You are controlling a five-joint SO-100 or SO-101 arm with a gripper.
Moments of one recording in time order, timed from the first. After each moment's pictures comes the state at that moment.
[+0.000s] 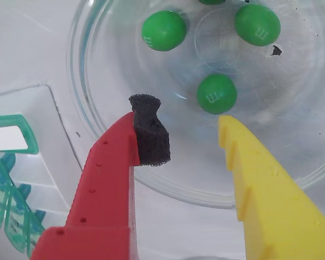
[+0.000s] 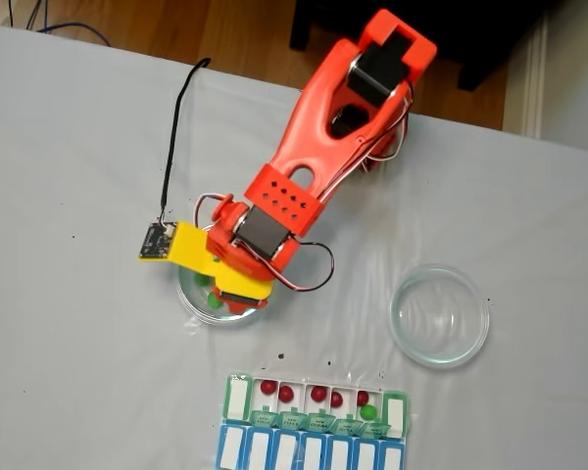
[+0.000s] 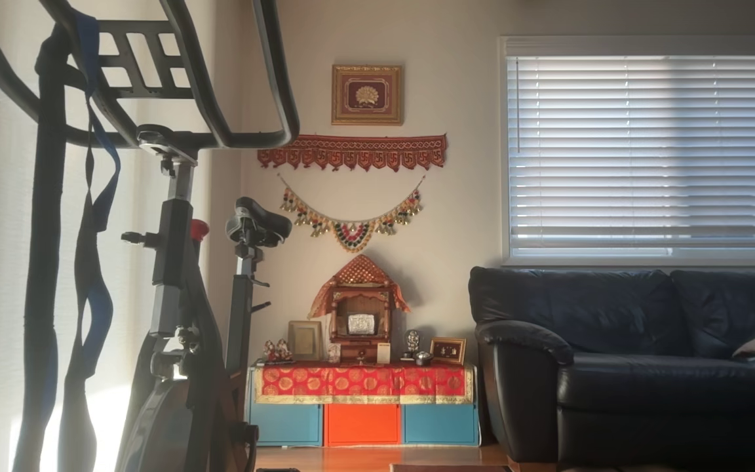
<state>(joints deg) 24.0 111.8 111.4 67.3 -19.5</state>
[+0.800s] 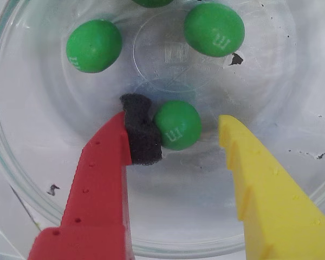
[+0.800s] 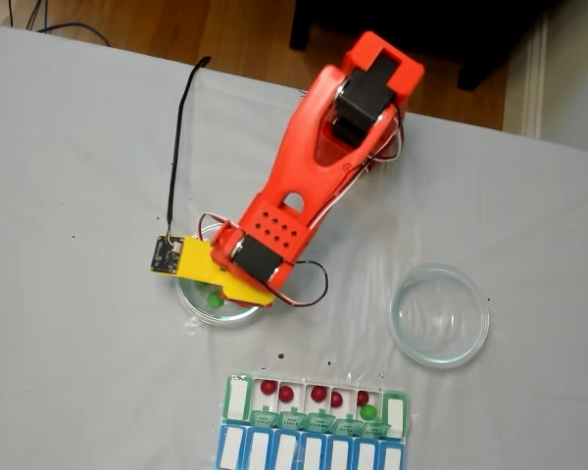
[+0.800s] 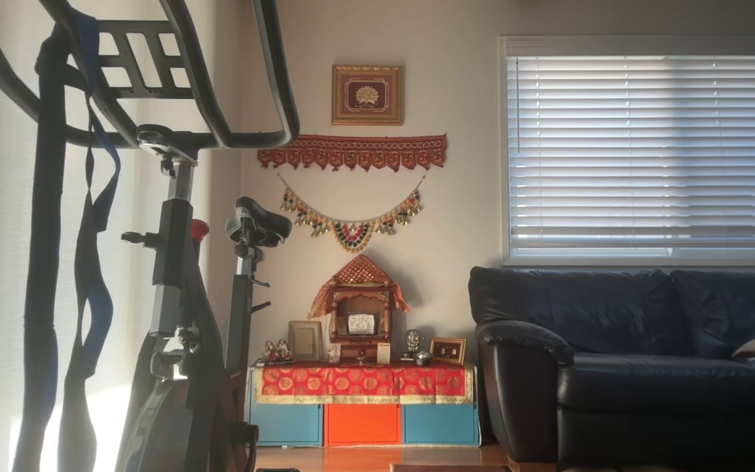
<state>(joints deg) 21.4 102.5 111.4 67.7 -20.6</state>
